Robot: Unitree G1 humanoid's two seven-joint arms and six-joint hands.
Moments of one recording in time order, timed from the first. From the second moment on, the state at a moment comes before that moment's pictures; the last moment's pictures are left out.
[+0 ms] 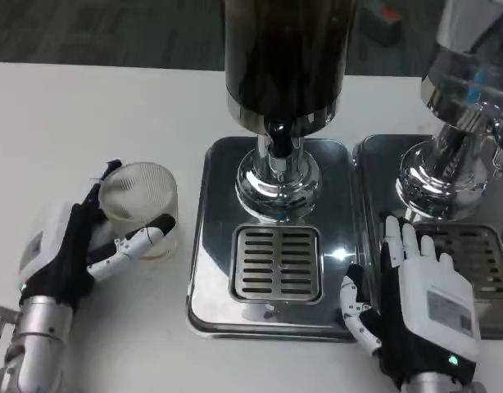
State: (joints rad) left arm -0.36 0.40 -0.14 1.10 0.40 -0.69 0.40; right arm 0.25 -0.04 0.44 -0.15 -1.03 0.46 -0.31
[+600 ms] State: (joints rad) left arm -0.35 0.39 -0.14 1.11 0.41 -0.74 0.48; right arm 0.25 -0.04 0.44 -0.15 -1.02 0.46 -0.31
